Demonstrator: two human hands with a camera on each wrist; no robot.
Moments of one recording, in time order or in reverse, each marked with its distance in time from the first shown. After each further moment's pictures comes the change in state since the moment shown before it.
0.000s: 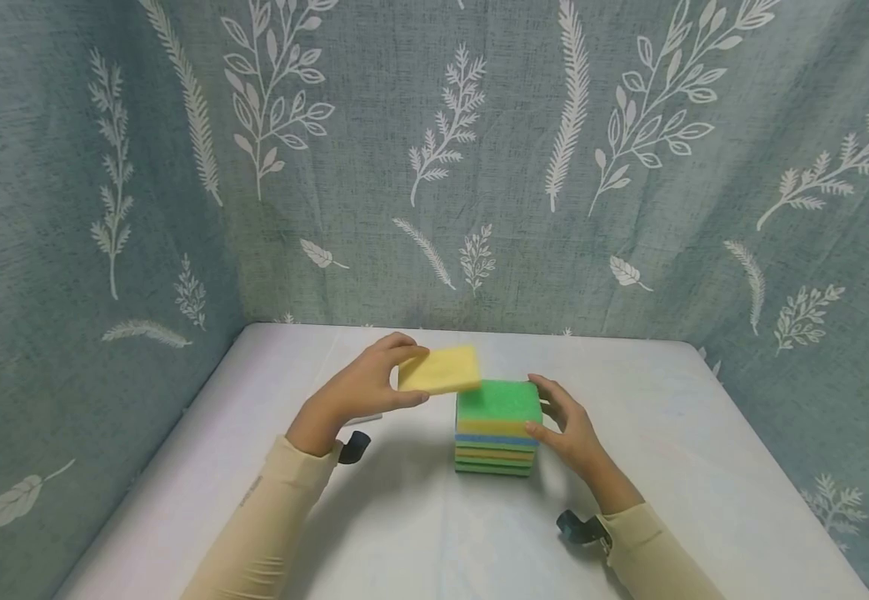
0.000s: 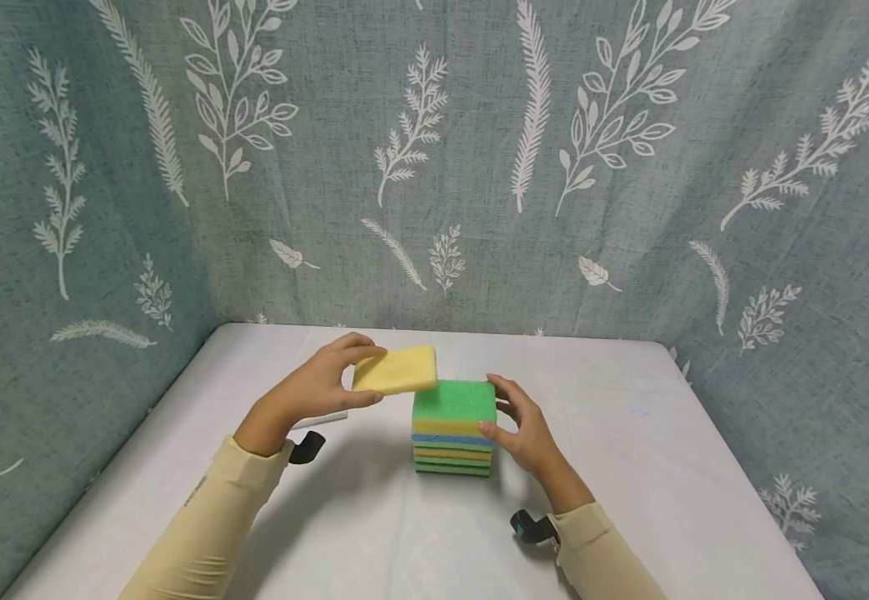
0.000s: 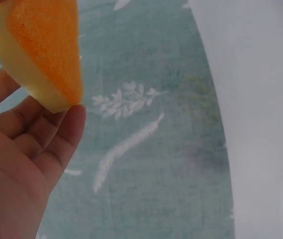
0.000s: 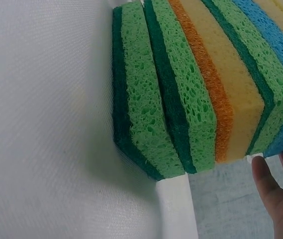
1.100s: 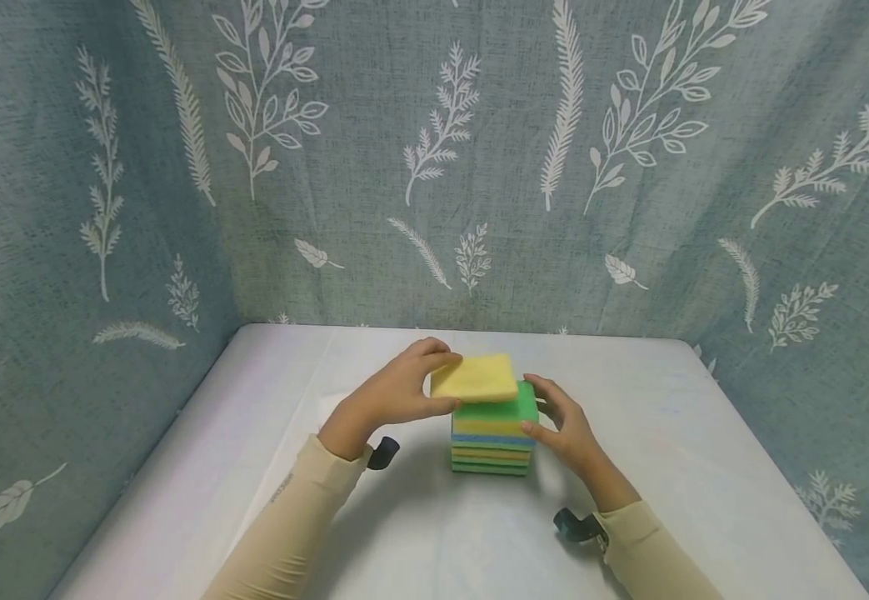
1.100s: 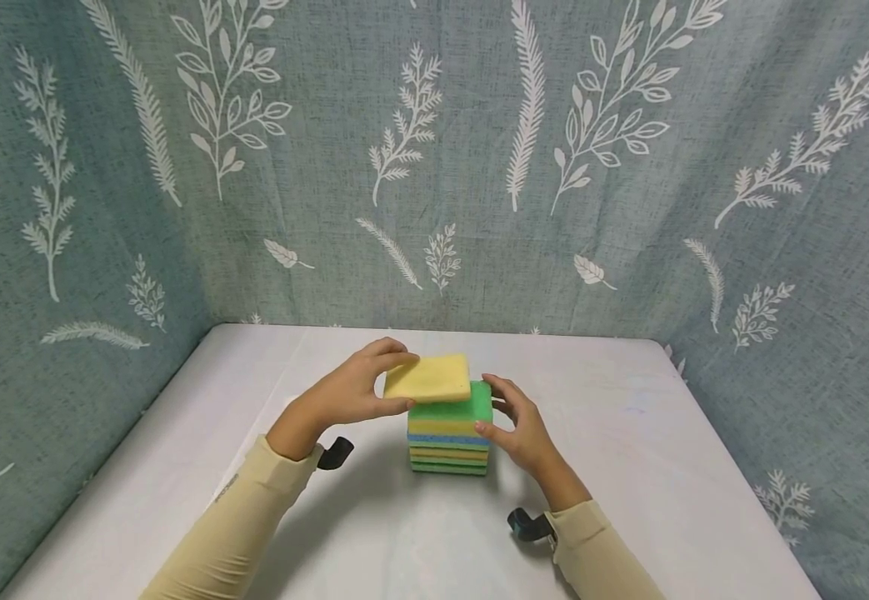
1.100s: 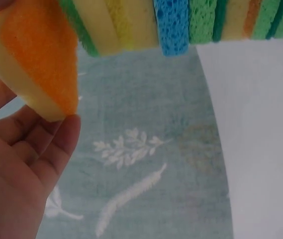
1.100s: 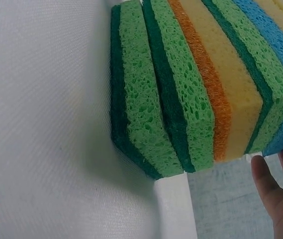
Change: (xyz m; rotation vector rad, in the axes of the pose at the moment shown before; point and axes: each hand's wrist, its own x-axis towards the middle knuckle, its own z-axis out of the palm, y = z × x) left_hand 0.023 0.031 0.025 0.000 -0.048 0.088; right_hand 0.001 0.000 -0.001 -0.013 0.006 0.002
